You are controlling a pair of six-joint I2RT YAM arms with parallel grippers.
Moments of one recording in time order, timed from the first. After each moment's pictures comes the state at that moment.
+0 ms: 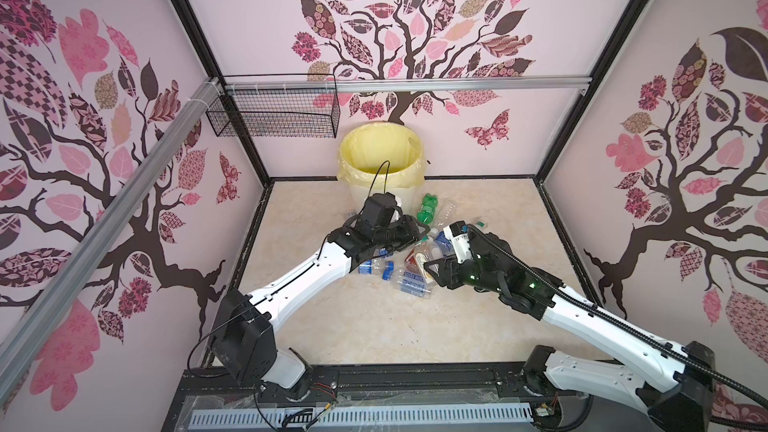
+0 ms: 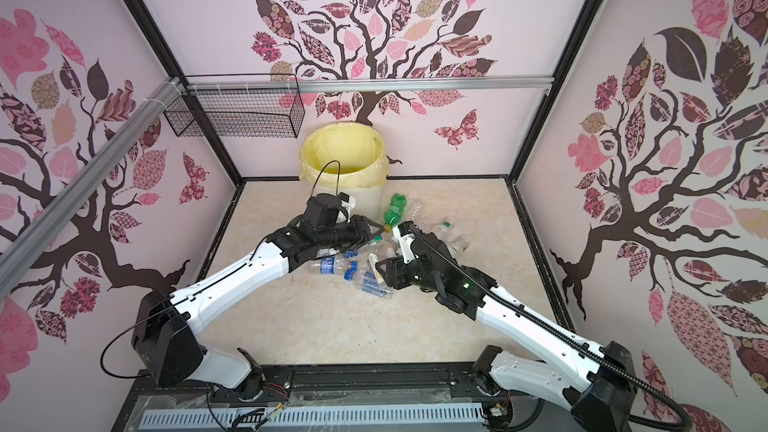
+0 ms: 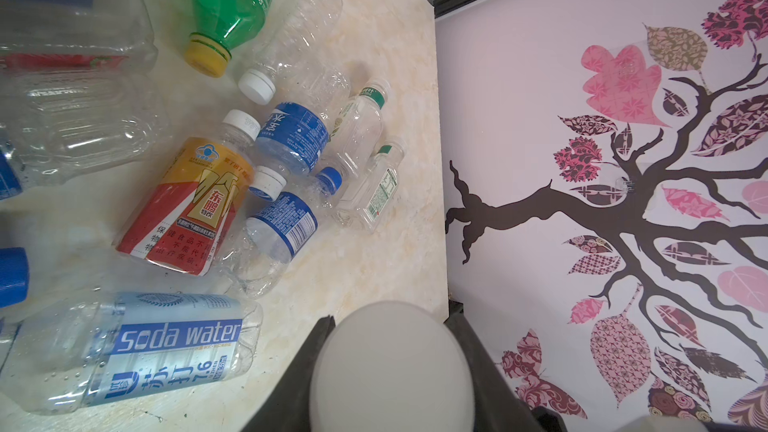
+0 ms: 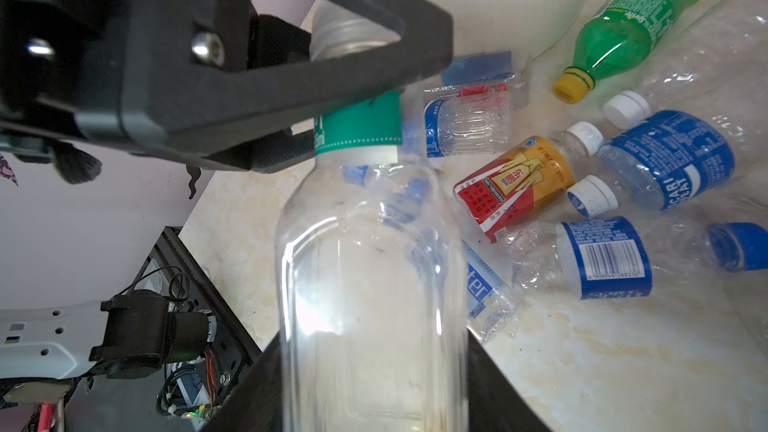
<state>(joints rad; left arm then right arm) -0.68 1.49 1.24 -0.31 0.30 -0.99 0.80 1.04 0.86 -0.36 -0.11 0.53</state>
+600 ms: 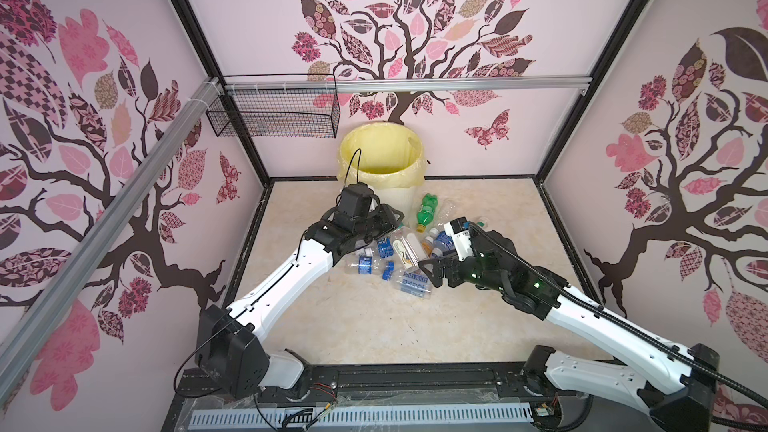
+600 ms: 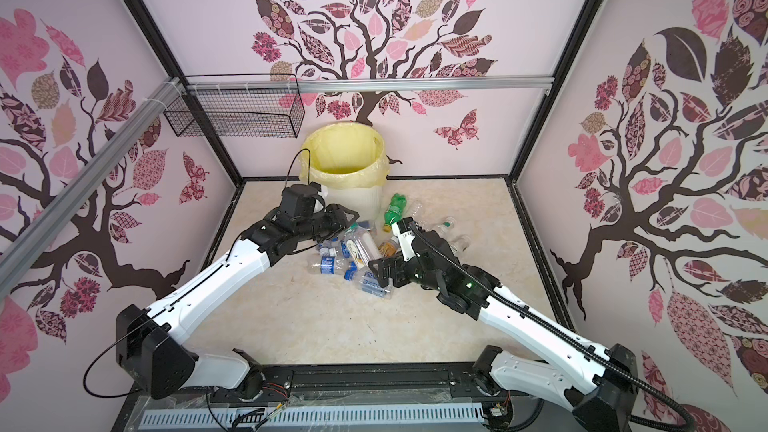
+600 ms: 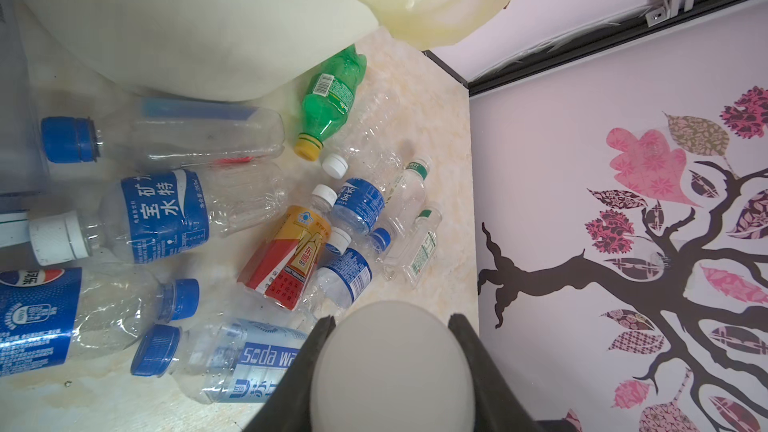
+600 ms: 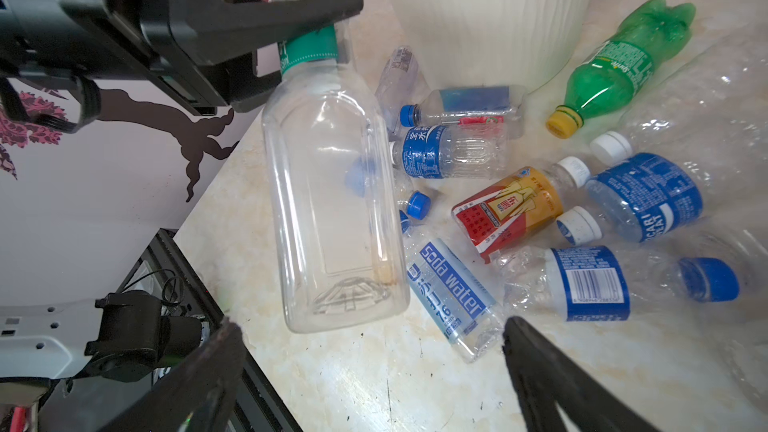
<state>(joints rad) -0.56 1.41 1.28 -0.44 0.20 -0.91 0.80 1.02 0.93 -0.40 -0.06 0.47</state>
